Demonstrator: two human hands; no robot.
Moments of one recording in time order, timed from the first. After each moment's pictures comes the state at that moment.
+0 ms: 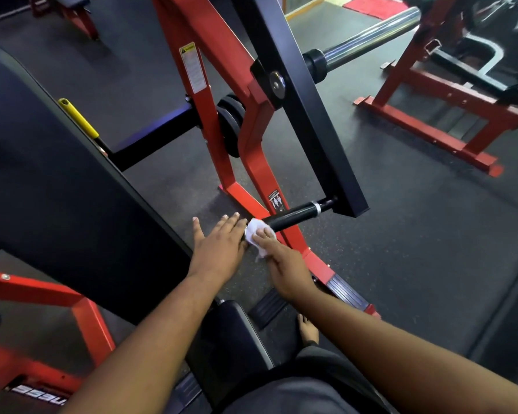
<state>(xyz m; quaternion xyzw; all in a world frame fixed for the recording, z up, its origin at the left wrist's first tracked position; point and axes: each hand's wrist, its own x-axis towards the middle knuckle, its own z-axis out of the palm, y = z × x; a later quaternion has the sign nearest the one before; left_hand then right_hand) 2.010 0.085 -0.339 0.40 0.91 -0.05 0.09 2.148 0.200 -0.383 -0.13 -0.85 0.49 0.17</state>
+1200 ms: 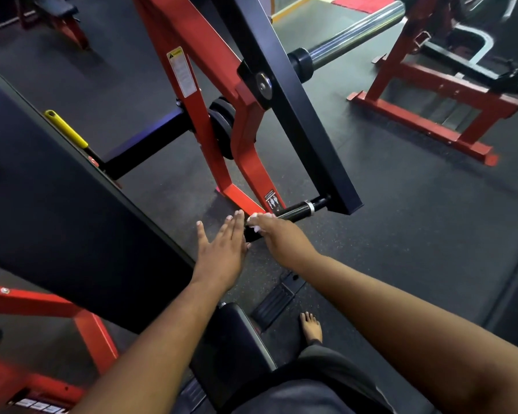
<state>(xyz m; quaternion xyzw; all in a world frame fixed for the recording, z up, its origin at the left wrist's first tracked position) 2.020 0.095 -0.348 0.42 0.90 -0.04 0.09 2.111 0.248 -0.356 -0.10 -0.93 0.35 0.08</state>
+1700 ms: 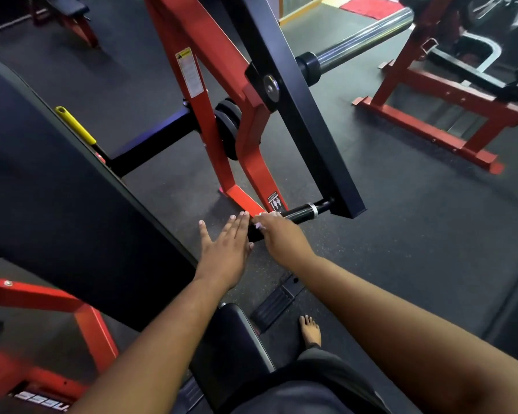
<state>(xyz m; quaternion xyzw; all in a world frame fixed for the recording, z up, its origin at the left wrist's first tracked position) 2.021 0.097 -0.347 0.42 0.90 -0.03 0.09 2.096 0.243 -0.356 -0.17 -0.93 0.32 0.05</state>
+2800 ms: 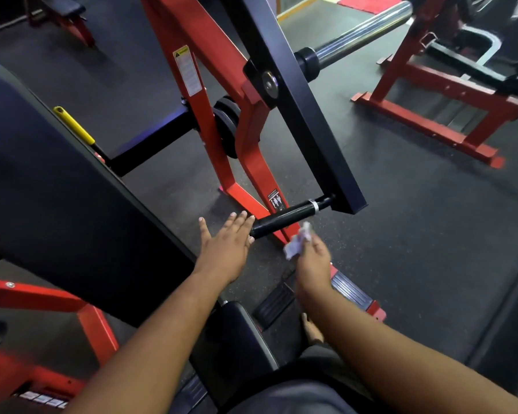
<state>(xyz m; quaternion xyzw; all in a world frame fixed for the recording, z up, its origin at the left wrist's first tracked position) 2.015 0.098 -0.339 0.42 0.90 -0.04 0.13 2.150 0.211 -0.367 -0.47 -0.37 0.76 0.24</state>
